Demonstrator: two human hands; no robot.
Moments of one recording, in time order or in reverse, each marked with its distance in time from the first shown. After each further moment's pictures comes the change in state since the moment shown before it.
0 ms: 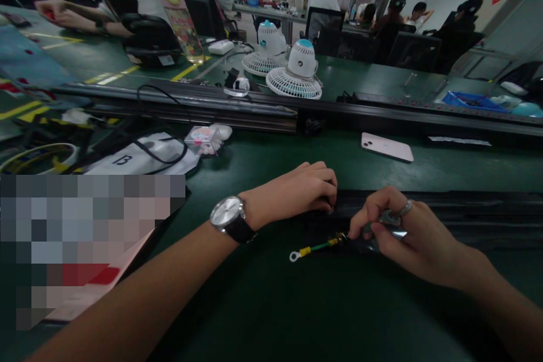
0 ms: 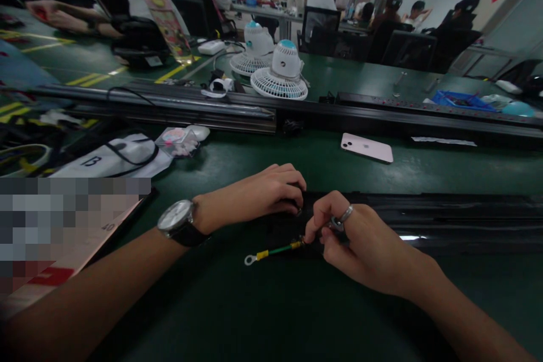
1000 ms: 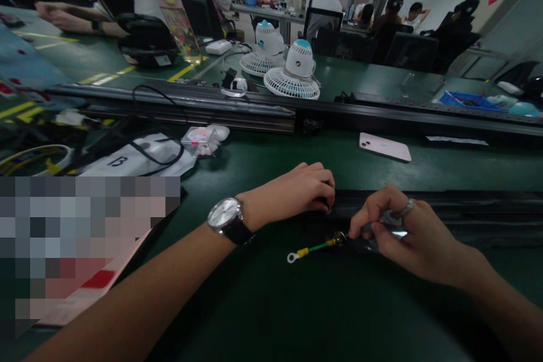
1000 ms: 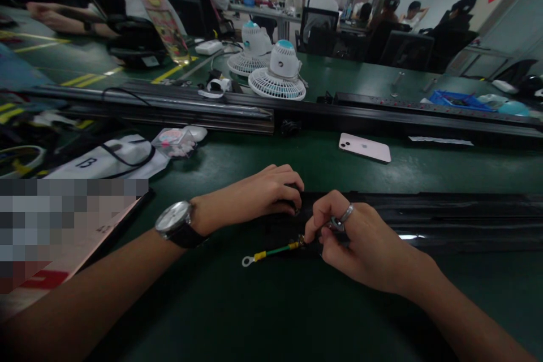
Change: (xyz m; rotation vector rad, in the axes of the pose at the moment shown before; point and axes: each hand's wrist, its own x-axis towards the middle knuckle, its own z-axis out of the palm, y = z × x) left_hand 0.000 0.000 -0.001 -0.018 0.000 0.006; right_hand -0.002 0.001 -0.002 -0.016 0.039 -0.025
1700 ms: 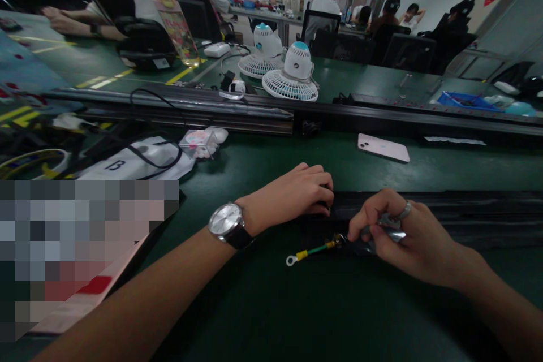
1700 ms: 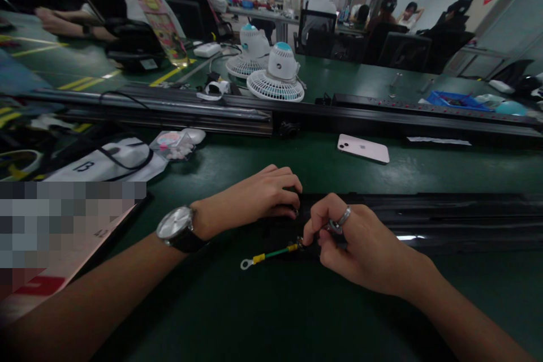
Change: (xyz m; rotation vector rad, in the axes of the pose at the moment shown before) left_hand 0.000 0.001 0.002 0.119 0.006 0.032; right_hand 0.001 0.000 0.002 0.018 0.003 -0.004
